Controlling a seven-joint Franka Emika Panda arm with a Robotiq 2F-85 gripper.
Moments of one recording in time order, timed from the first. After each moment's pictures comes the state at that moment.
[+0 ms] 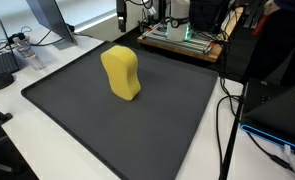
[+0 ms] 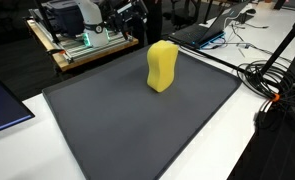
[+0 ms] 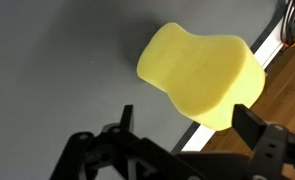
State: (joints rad) arm 0.07 -0.30 -0.17 -2.68 0.59 2.78 0.25
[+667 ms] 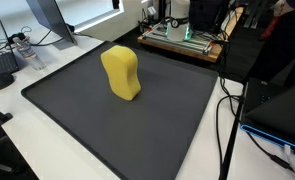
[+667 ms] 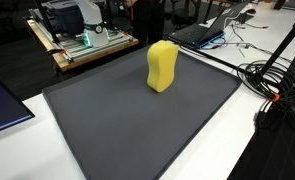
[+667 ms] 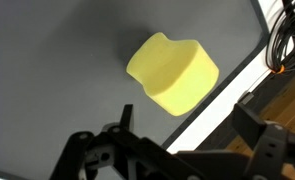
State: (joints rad) arm -0.06 -0.32 -0.08 -2.39 0.32 2.32 0.41
